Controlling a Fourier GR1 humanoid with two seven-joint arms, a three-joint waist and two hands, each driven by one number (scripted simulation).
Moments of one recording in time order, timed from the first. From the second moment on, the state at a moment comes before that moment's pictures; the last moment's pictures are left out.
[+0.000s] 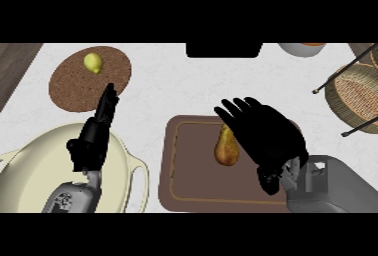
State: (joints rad) left arm -0.16 0.12 -0.15 -1.54 -0.07 0.25 0.05; right arm -0.61 -0.42 0.58 -1.83 0.55 0.76 0.74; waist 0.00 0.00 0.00
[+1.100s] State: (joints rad) left arm -0.13 0.08 -0.11 -1.56 -0.11 0.20 0.04; right arm -0.49 -0.27 0.47 -1.65 0.83 0.75 0.44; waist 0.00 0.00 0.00
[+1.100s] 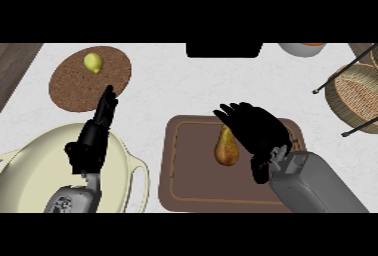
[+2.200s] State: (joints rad) left arm -0.14 0.03 -0.10 -1.58 -0.17 0.19 0.06; right arm -0.47 -0.14 0.41 -1.43 1.04 0.69 0.29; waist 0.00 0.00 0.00
